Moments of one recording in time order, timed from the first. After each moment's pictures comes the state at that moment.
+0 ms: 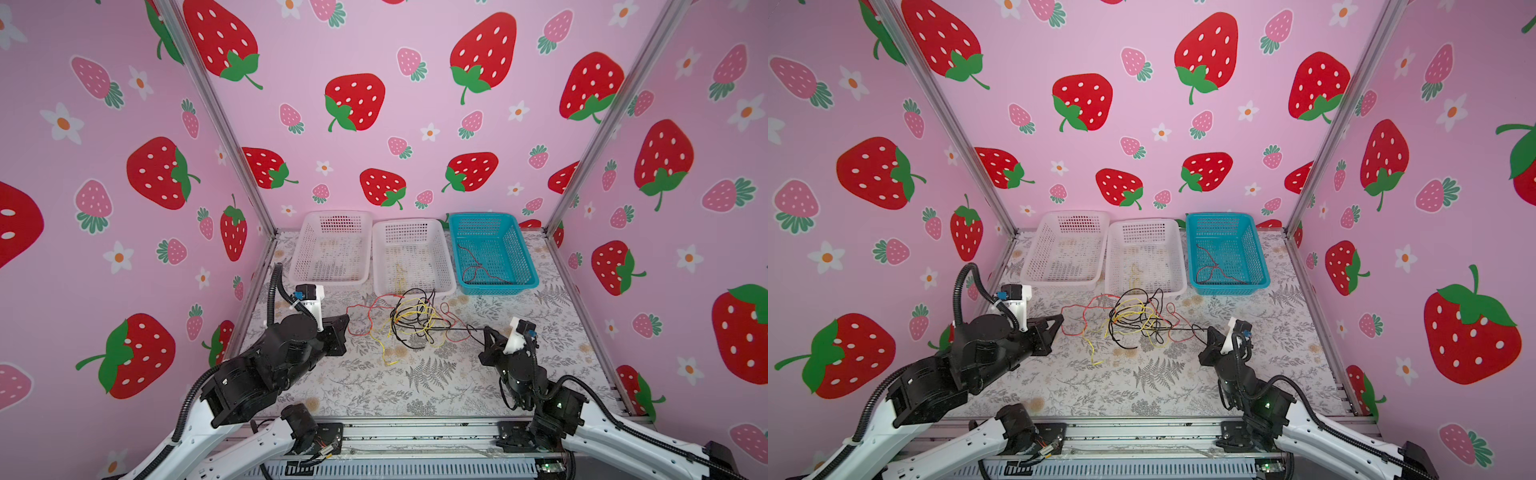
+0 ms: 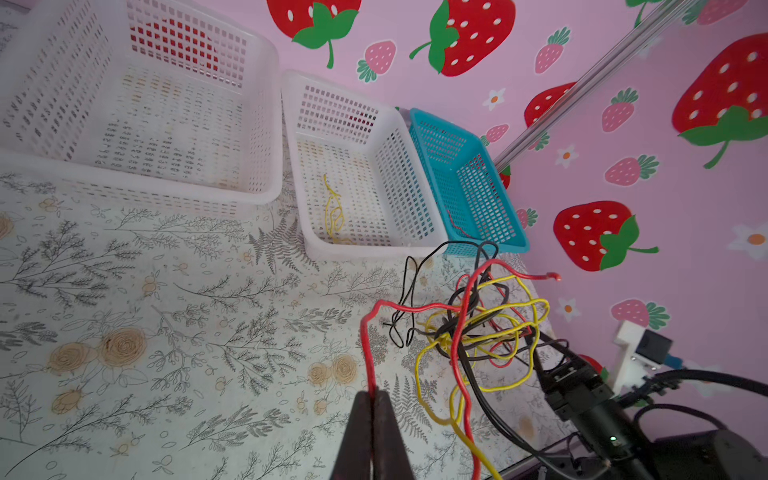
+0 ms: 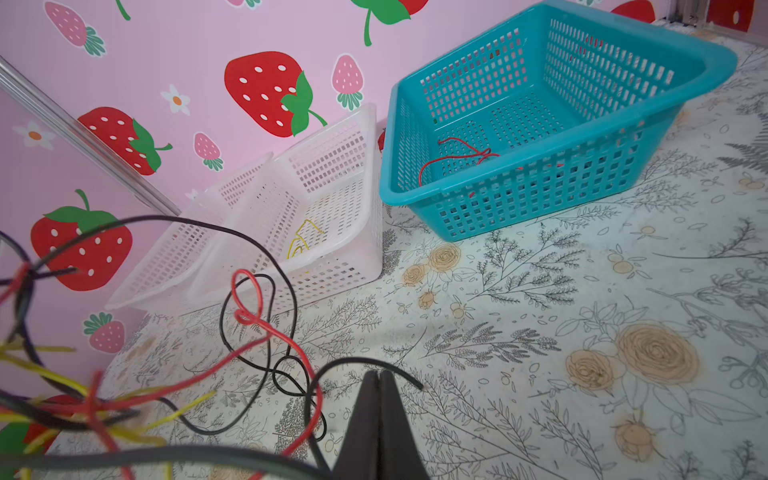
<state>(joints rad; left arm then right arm) -0.82 0.64 1.00 -0.88 -0.29 -0.71 1.08 0.50 0.20 -0.01 0.73 0.69</state>
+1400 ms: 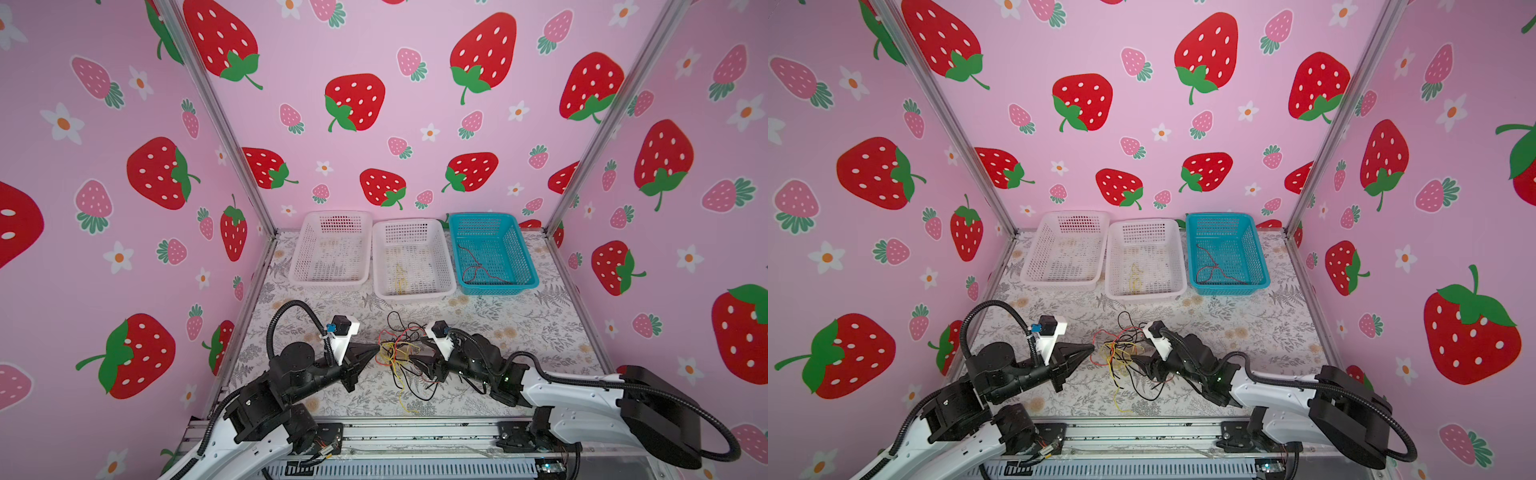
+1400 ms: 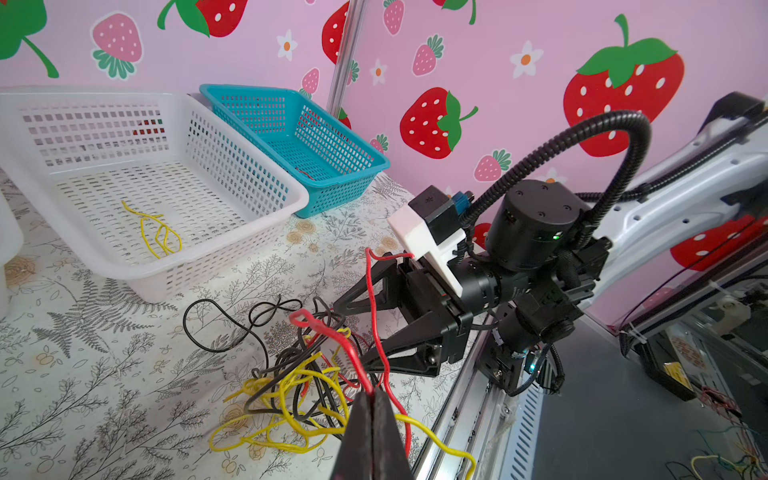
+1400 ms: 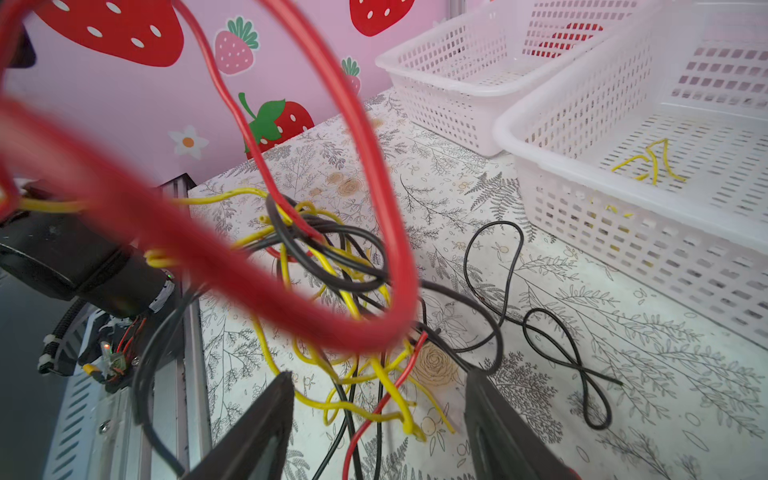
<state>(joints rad) -0.81 0.38 0.58 -0.46 0.19 -0.29 1.14 1.21 0.35 0.56 -0.08 0.17</state>
